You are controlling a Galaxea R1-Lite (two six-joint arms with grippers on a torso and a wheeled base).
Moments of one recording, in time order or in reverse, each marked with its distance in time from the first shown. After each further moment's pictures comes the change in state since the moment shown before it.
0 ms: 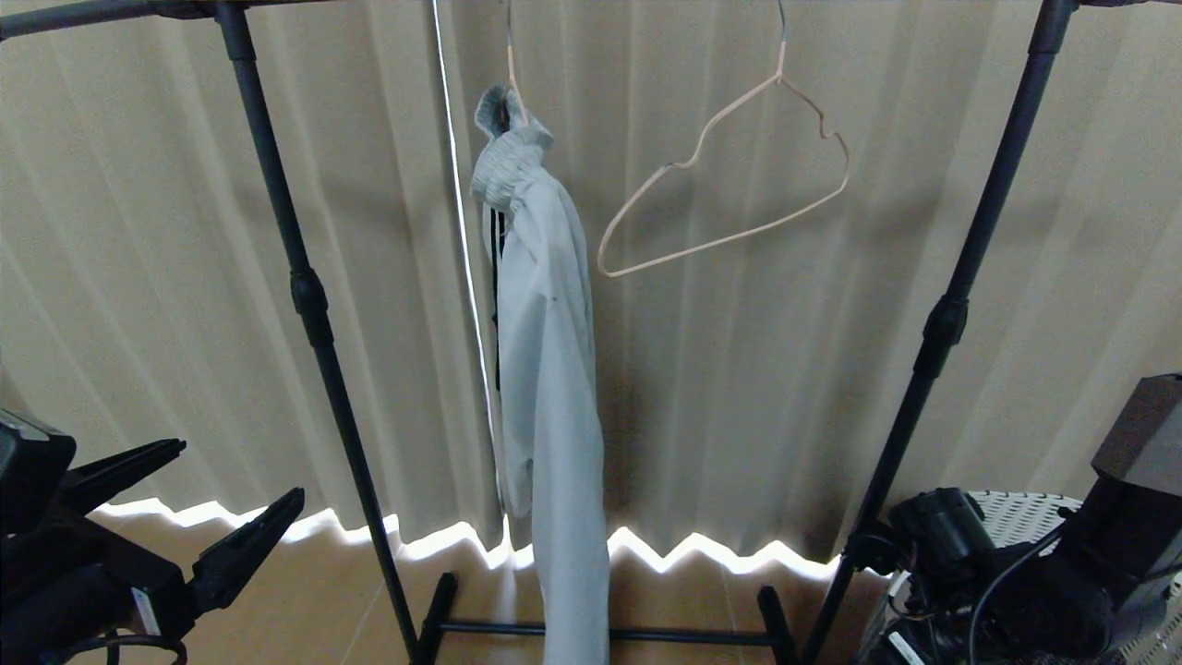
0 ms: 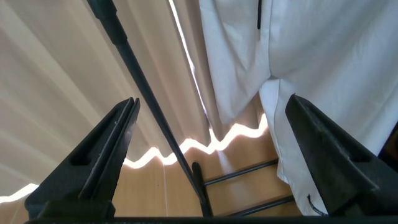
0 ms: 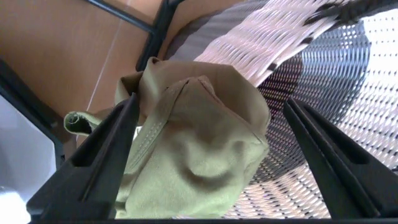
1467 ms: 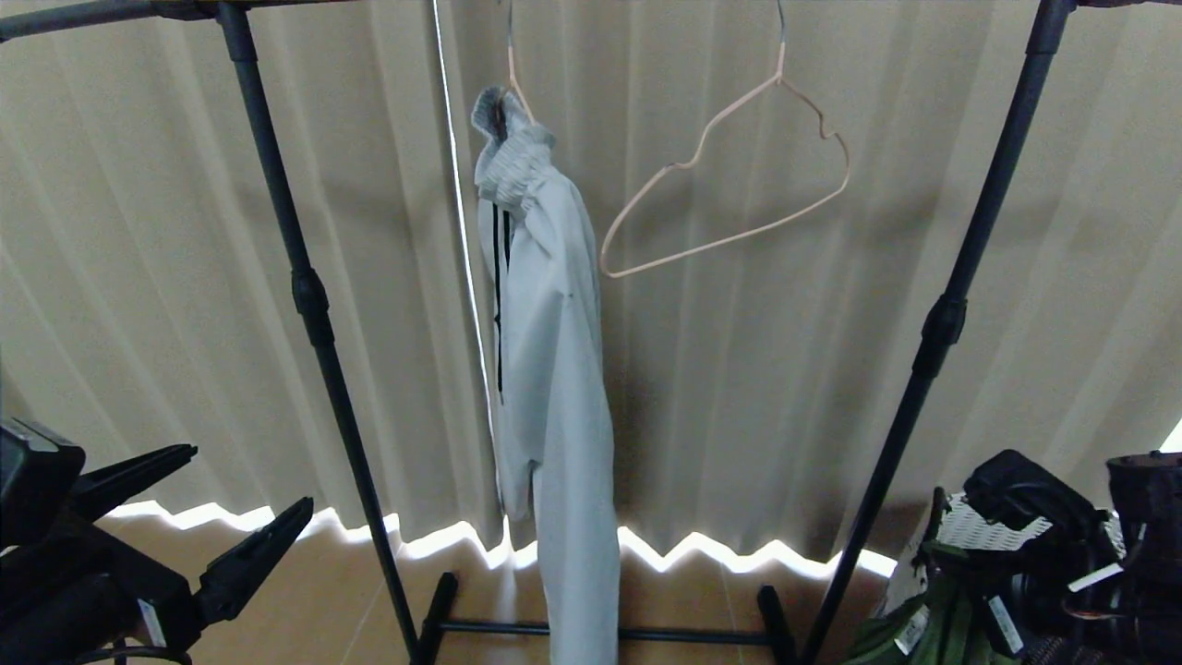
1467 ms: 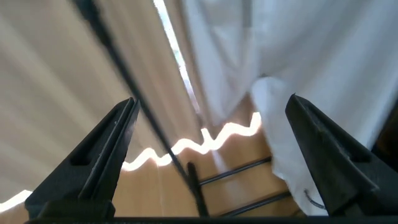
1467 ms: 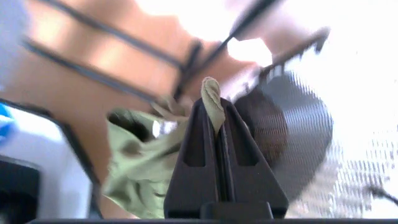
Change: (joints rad) left arm -0.043 -0.005 0.010 0.000 0.000 0.001; right arm -0.014 -0.661 0.153 0.013 0.263 0.002
